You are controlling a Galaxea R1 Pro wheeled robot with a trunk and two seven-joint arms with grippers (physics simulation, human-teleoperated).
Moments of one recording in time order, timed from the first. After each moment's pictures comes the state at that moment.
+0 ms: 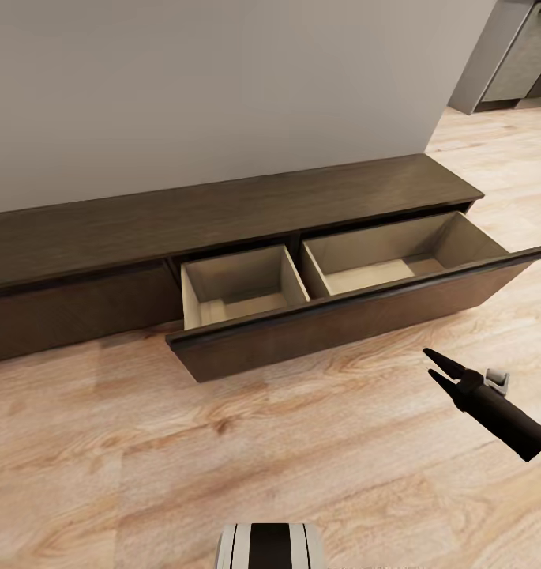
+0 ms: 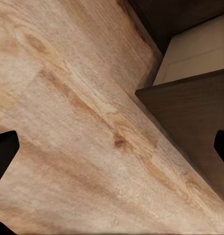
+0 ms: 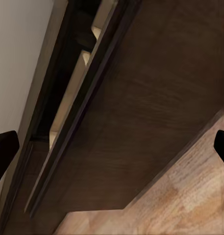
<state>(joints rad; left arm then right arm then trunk) 0.36 -0.10 0.94 -1.55 0.78 0.62 -0.83 -0.20 -0.39 -0.27 -1.60 -1.35 0.63 0.23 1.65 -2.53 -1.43</state>
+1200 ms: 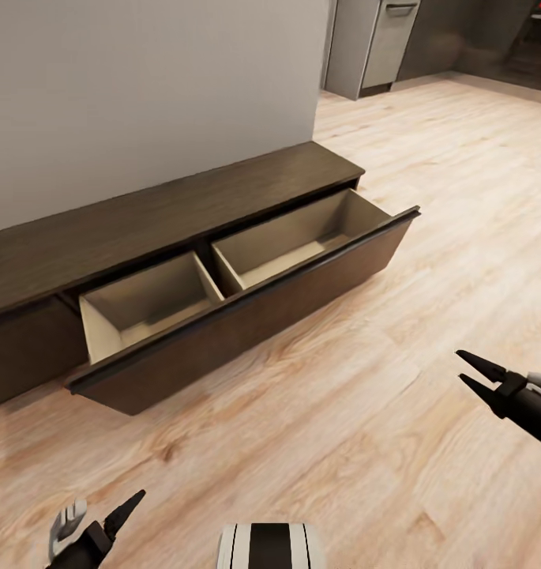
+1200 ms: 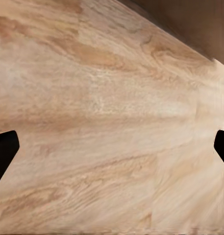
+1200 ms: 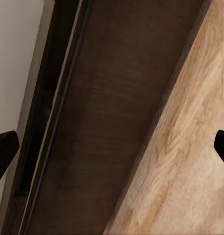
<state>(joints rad) 0.20 -0.02 0.46 -1.56 0.72 0.67 -0.55 -0.19 -0.40 -0.48 -1.61 -1.36 0.84 0.22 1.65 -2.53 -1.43</state>
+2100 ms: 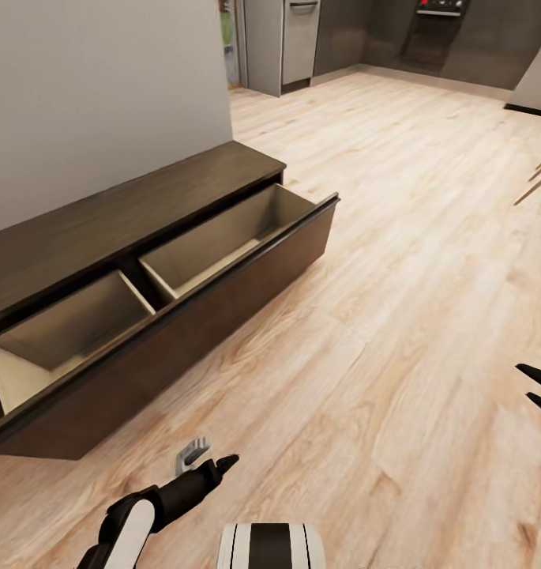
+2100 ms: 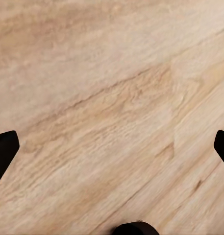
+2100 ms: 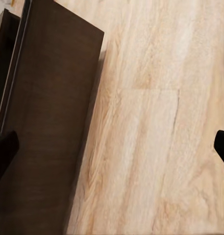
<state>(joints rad) -0.17 -0.05 -0.01 -1.29 0.74 0.69 -0.05 -0.18 -0.43 -0.77 -1.62 -1.22 1.04 0.21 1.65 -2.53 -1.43</state>
